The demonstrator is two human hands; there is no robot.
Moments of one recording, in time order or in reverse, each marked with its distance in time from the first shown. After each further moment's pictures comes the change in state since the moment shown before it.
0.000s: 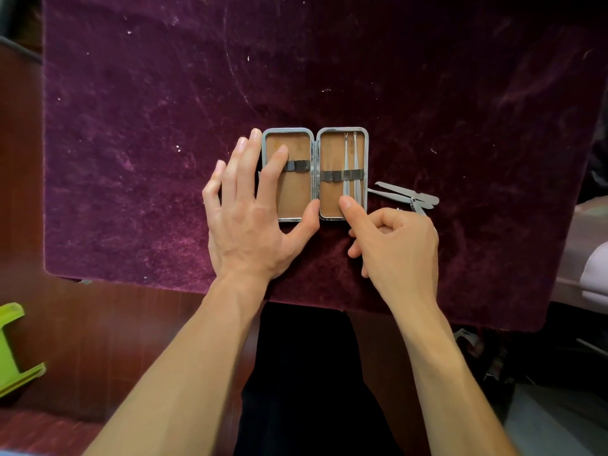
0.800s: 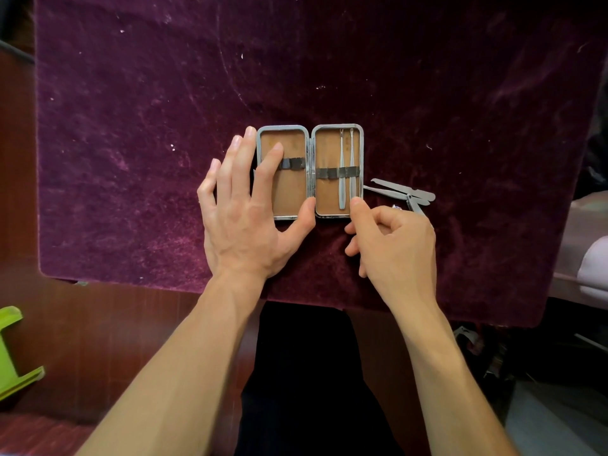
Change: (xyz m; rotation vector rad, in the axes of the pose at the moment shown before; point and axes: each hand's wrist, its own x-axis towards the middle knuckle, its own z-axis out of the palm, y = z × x) left_hand 0.000 0.000 0.000 0.003 -0.004 -0.002; right_hand 0.001 0.010 0.001 0.038 -0.011 -0.072
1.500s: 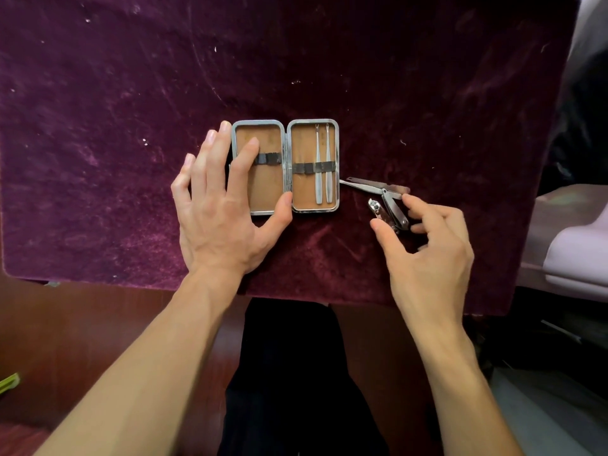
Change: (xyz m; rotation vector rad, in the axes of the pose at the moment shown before) left_hand 0.001 0.001 -0.003 -0.024 -0.012 -0.010; right_hand -0.012 0.034 -0.048 -0.249 0.244 -0.122
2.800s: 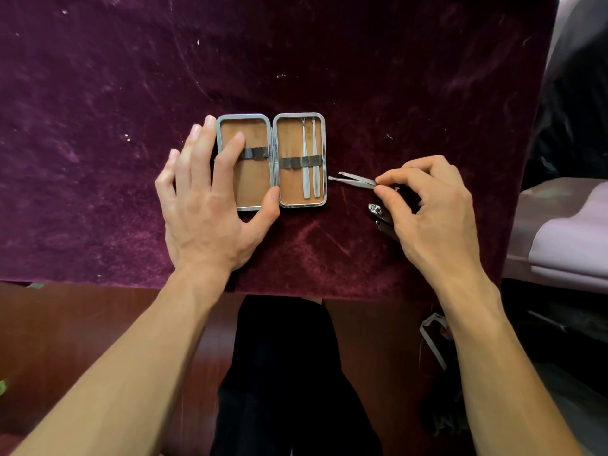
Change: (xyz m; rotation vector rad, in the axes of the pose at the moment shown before) left_hand -0.002 -0.001 0.002 0.002 0.013 0.013; right_hand 0.050 0.001 -0.019 -0.184 -0.148 -0.299
